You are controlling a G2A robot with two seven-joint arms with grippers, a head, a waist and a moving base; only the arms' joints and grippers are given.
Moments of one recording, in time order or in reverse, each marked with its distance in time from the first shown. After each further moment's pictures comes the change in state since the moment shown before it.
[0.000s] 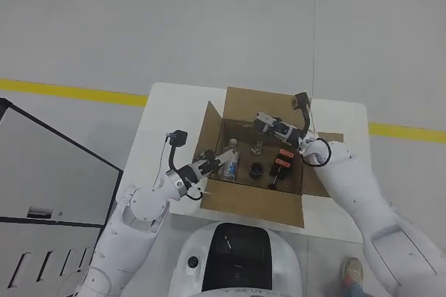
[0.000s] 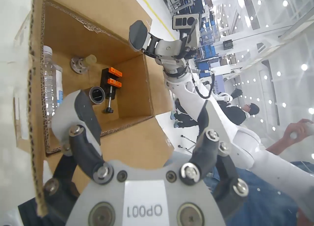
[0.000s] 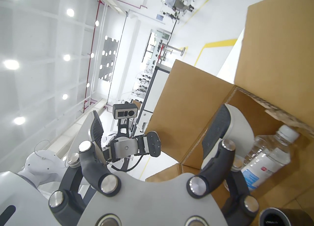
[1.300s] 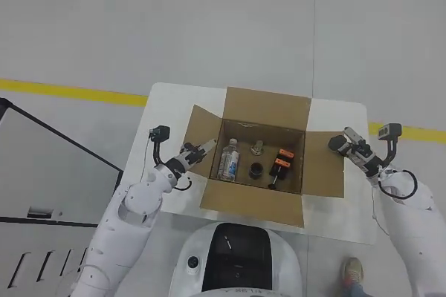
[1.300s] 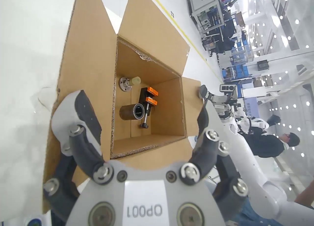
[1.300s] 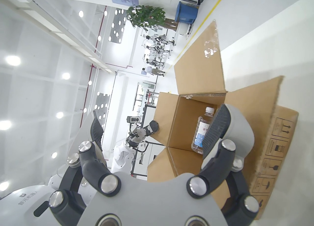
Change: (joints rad) left arm -0.013 0.017 -0.044 0.051 0.144 0.098 0.114; right arm -0.395 0.202 0.556 -0.252 -0.004 0.210 0.091
